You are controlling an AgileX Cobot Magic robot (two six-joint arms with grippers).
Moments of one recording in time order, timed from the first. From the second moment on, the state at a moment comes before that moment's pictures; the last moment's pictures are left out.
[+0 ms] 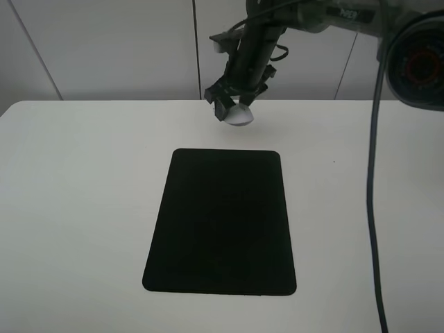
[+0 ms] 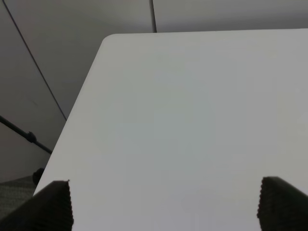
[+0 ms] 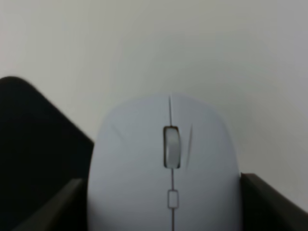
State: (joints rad) left arm -0.06 -0.01 -0.51 0.17 1.08 -0.11; right arm 0.47 2.40 -2.13 0.06 1.10 -0.16
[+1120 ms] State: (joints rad) left arm -0.06 -0.01 -0.51 0.17 1.08 -0.11; right arm 0.70 2.02 -1.42 -0.13 0.80 0.48
